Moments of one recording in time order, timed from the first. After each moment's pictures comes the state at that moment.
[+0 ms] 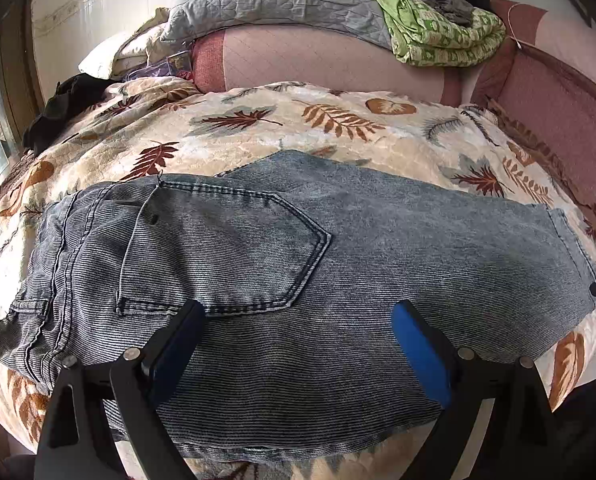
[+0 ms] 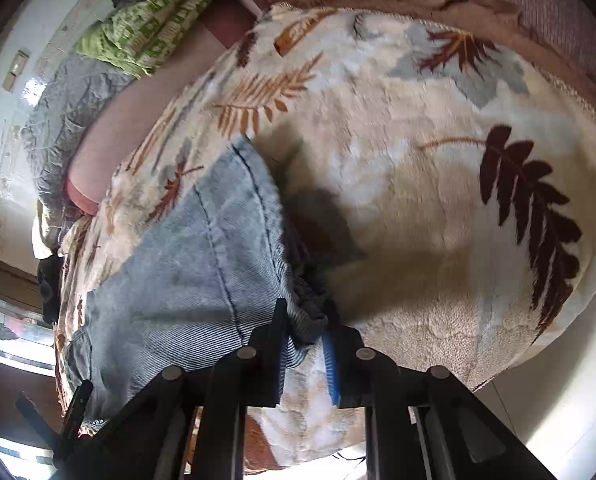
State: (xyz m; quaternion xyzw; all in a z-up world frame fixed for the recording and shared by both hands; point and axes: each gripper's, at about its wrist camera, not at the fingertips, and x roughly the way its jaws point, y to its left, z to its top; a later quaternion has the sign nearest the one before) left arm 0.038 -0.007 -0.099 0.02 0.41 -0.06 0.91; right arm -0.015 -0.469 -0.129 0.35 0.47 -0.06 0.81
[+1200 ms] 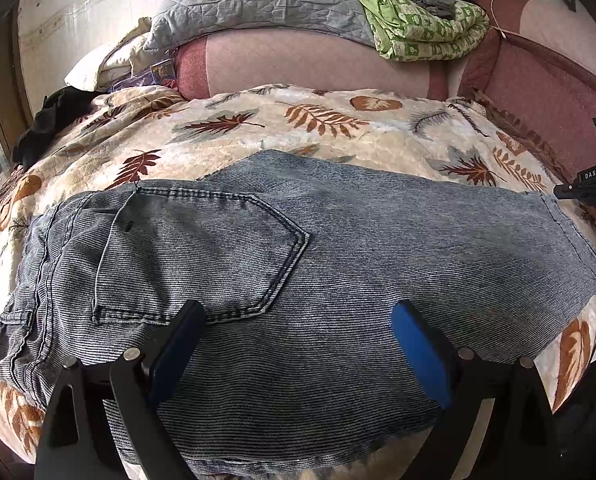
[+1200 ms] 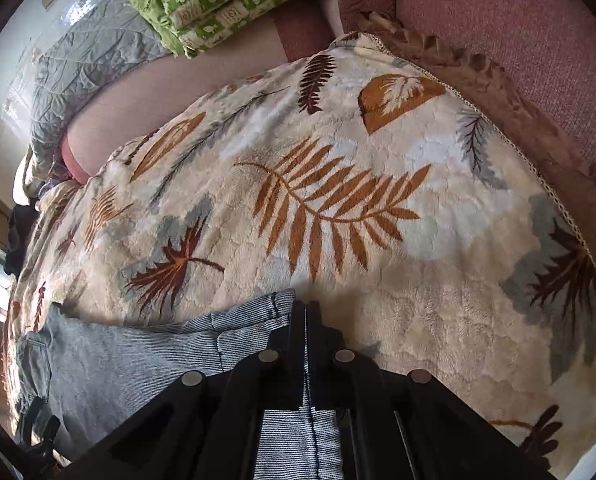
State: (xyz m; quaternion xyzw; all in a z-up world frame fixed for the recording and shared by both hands) left arm 0.039 -0.017 -0.107 0.03 0.40 -0.08 0.91; right arm 0.131 -0.470 -0.098 0.18 0.48 -0.03 0.85
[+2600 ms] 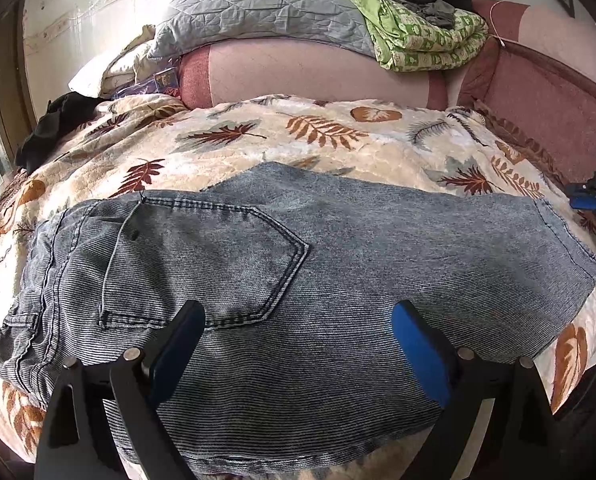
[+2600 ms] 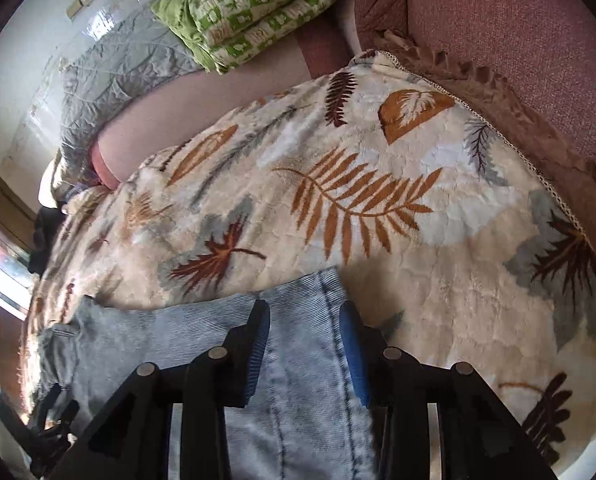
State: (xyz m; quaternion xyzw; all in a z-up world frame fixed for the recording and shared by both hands) left arm 0.034 -0.015 -0.099 0.02 0.38 -0.08 0.92; right arm 0.085 -0.452 -0.067 0.21 0.44 0.01 0.88
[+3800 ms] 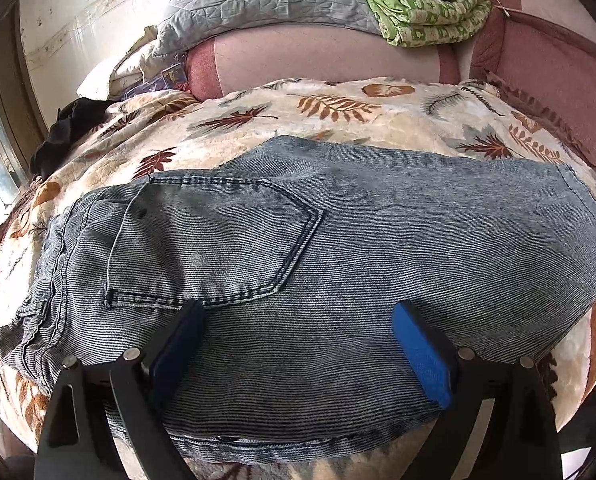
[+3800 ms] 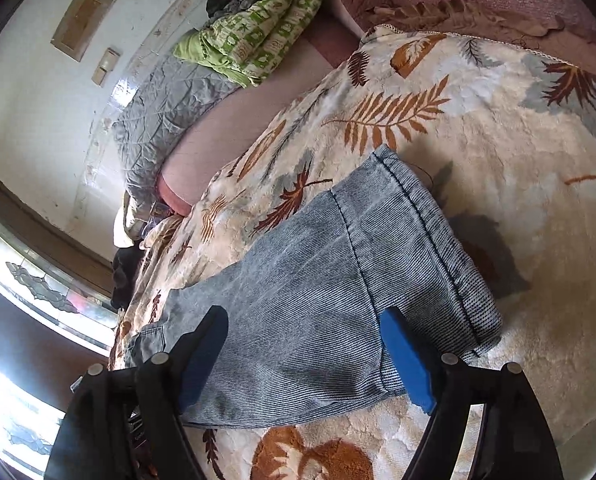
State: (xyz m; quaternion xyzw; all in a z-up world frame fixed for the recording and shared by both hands) left arm 0.031 -0.022 -0.119 0.07 0.40 -0.04 0.91; right arm 0.001 -0.421 -0.111 0.36 0.37 0.08 0.85
